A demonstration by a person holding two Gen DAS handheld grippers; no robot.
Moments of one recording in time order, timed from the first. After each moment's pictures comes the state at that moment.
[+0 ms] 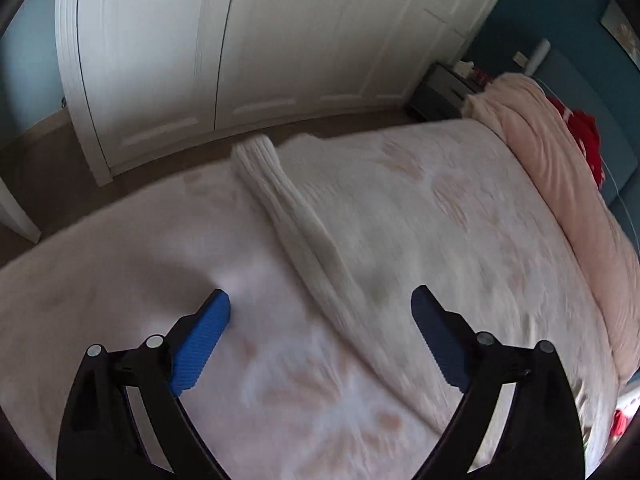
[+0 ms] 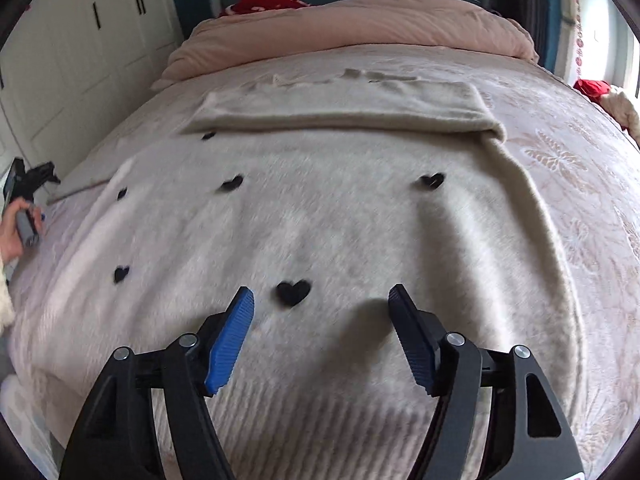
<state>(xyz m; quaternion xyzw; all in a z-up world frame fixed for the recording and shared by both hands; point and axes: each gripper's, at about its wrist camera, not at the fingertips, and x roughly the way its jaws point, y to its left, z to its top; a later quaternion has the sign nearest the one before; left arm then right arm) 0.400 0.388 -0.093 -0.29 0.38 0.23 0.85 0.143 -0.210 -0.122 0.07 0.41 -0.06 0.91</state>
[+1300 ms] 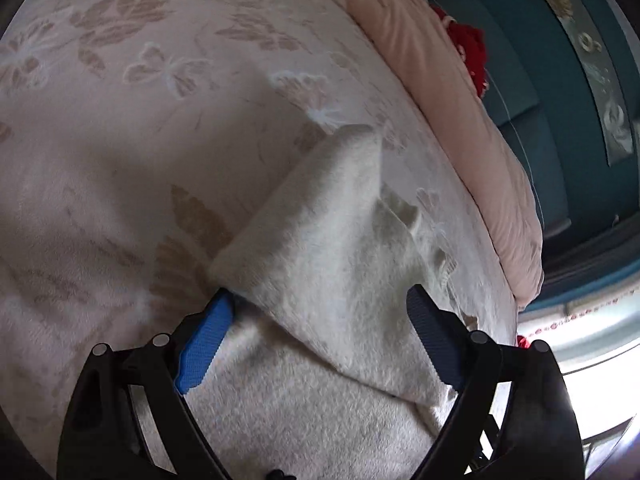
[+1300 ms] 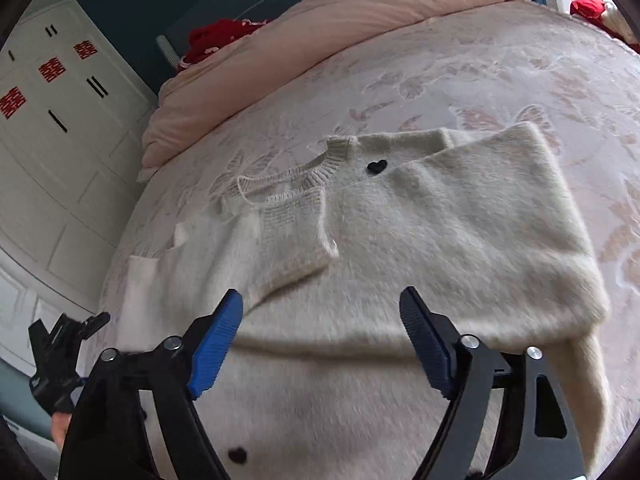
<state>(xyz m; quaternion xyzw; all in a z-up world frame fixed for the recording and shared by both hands) 0.382 0.118 -0.110 -0.41 0.45 0.00 0.79 0.386 -0.331 -0.093 0.29 0.42 -0.02 0.86</state>
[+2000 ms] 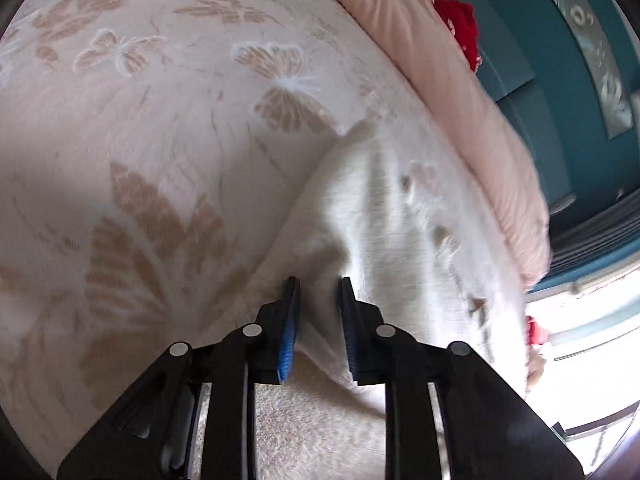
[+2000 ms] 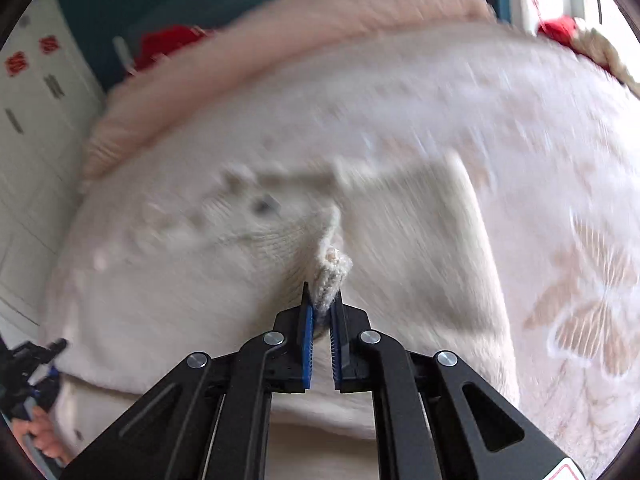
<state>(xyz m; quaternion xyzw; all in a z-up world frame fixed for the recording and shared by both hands) 0.406 0.062 -0.108 -0.35 0.46 -0.02 0.81 0.371 -0.397 -0.107 0.26 0.41 -0.11 0.87</state>
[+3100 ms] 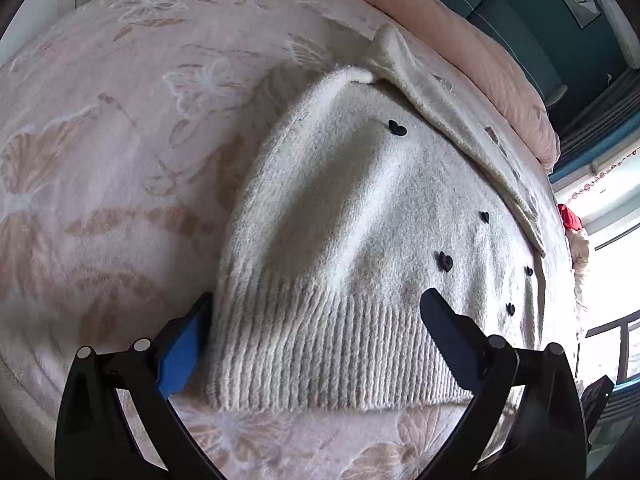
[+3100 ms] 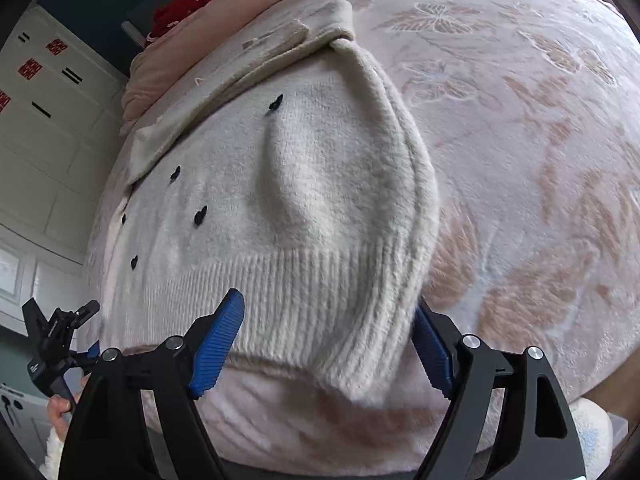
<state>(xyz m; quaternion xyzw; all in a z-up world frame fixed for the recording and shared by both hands) 0.159 0.111 -0.101 -0.22 0.52 -0.07 0.82 0.070 -0.326 -0.120 0.31 0.47 -0.06 0.83</state>
